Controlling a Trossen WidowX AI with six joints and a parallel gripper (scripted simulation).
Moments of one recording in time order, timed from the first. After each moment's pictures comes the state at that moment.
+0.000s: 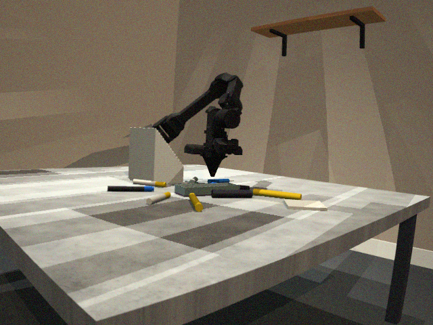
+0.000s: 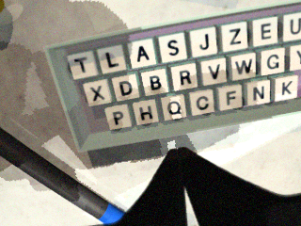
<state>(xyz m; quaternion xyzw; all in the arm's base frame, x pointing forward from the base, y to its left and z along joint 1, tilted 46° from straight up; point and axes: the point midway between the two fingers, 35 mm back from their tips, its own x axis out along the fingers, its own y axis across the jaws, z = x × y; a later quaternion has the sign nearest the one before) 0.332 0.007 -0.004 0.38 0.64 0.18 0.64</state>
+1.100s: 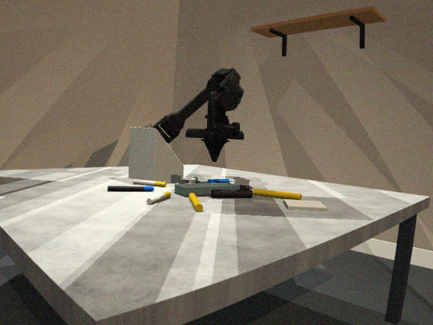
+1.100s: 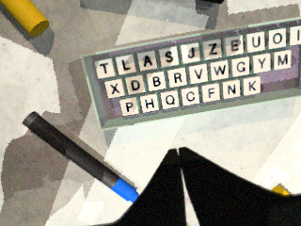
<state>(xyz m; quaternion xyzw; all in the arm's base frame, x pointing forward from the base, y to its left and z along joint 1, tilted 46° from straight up) 0.331 -0.029 0.028 0.38 0.64 0.18 0.65</state>
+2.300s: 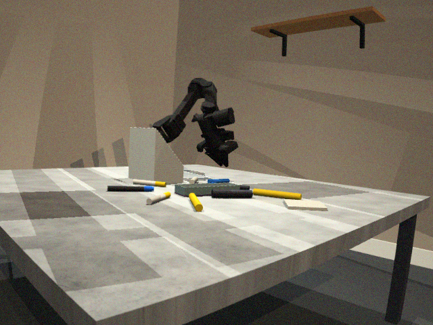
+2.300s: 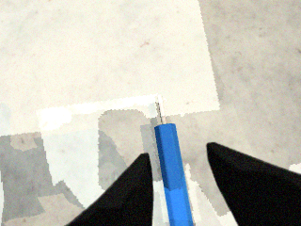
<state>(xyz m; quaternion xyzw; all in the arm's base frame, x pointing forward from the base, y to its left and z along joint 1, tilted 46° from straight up) 0.215 0.125 0.114 -0.05 0.11 0.62 0.77</state>
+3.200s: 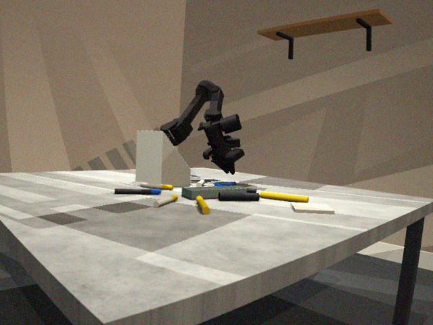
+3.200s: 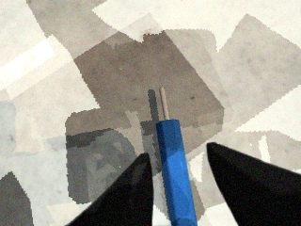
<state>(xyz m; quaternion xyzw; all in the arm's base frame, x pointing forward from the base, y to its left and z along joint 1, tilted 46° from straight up) 0.216 0.137 0.102 -0.05 0.11 0.62 0.77</state>
